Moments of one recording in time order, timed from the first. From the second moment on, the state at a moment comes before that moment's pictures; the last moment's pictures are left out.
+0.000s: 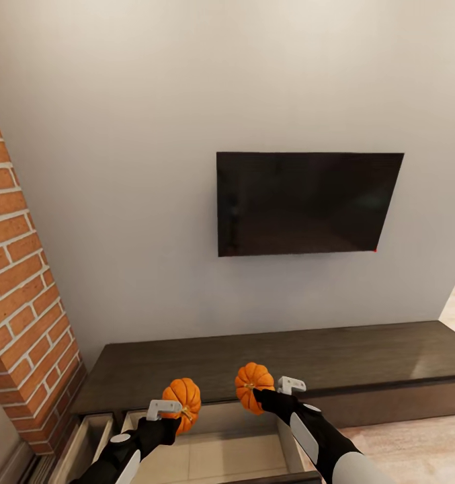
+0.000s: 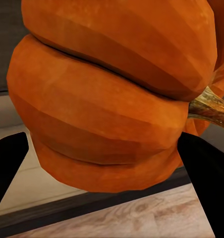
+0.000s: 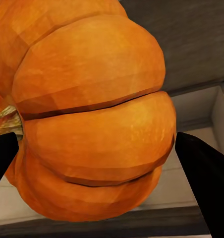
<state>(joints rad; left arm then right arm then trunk) -0.31 0.05 -0.25 -0.82 0.28 0.28 -0.07 -0.57 0.08 0.16 -0.40 -0.39 0.12 0.08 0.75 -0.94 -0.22</state>
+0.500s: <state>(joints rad) -0.31 0.05 -0.25 -0.78 0.27 0.28 -0.07 -0.57 0.08 0.20 -0.36 -0.39 0.12 0.09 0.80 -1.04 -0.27</state>
